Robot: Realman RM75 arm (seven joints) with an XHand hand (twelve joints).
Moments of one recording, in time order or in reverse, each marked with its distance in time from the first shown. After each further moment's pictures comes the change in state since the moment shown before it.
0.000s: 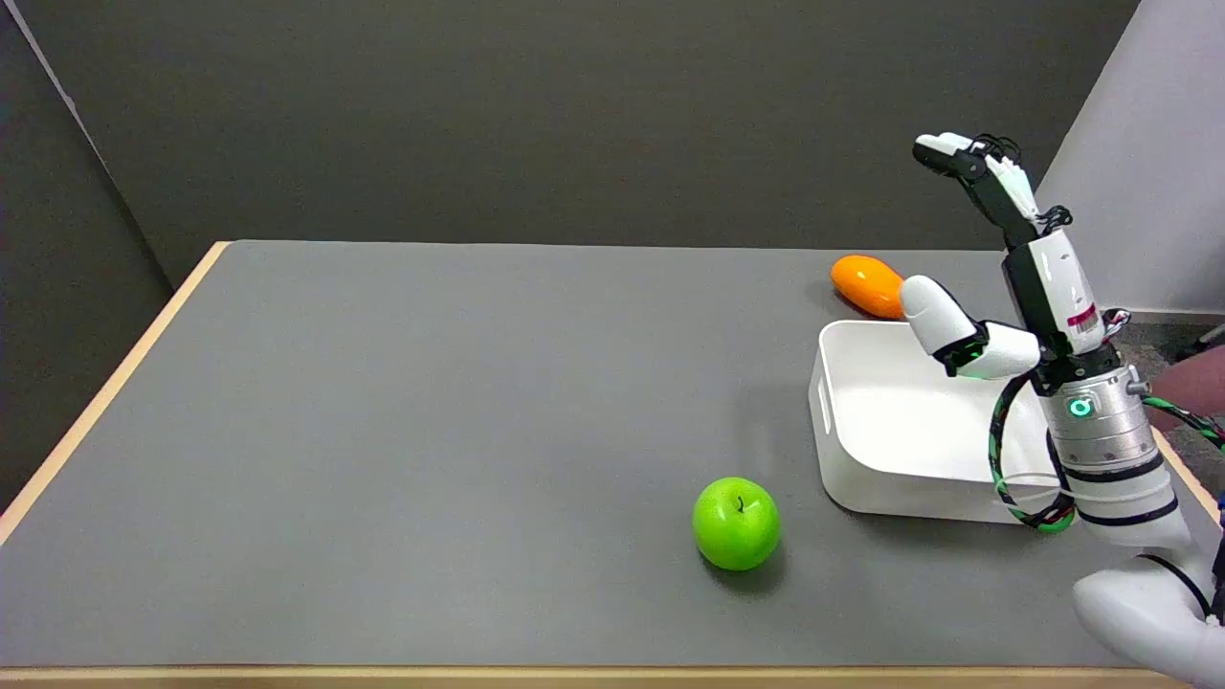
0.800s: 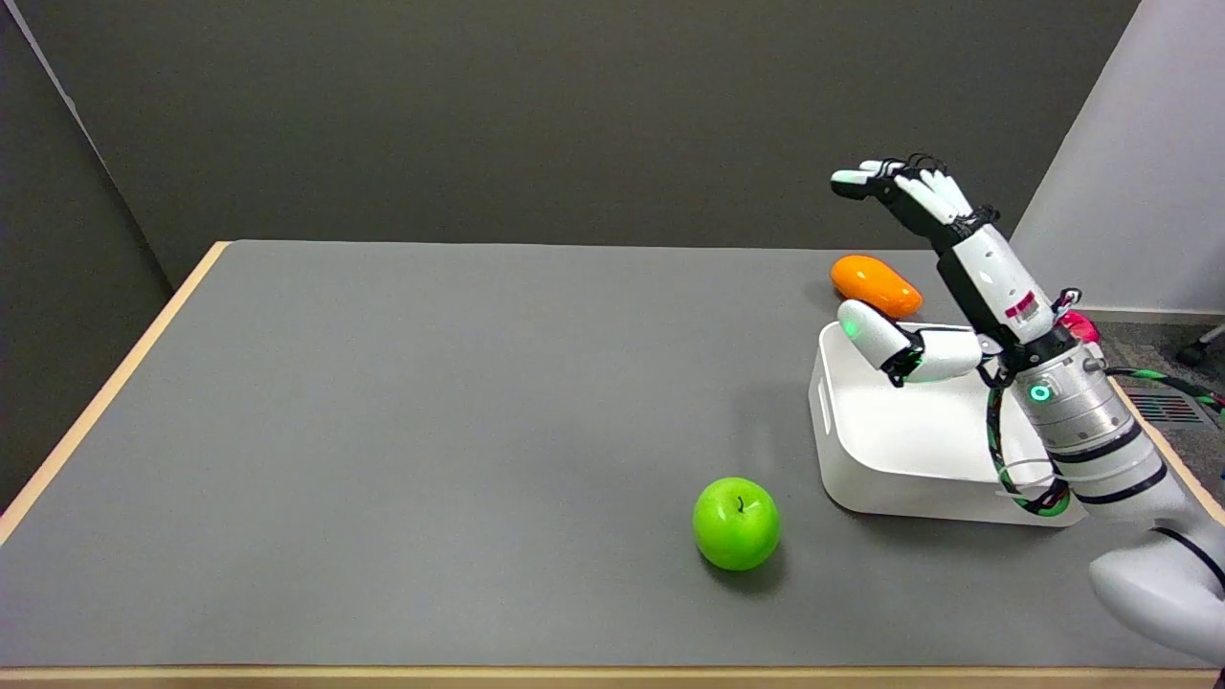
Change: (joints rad) arm -0.015 0.039 0.060 0.076 -0.161 -0.197 0.012
